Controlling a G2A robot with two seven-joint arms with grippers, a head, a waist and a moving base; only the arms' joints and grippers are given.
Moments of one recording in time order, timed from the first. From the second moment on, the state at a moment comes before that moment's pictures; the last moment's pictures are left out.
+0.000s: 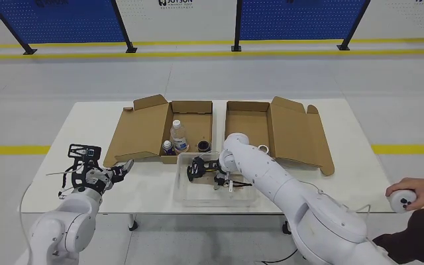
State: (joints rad) left arm 1.79 -1.00 -1.74 -2.13 1.05 0.09 -0.56; right arm -0.44 -1.67 0.35 -0.53 -1.02 -0.80 0.84
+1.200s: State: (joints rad) left arm 1.79 -1.00 -1.74 -2.13 1.05 0.09 -0.56; right arm -0.43 -1.72 0.37 -0.41 -0.98 -0.88 0.86
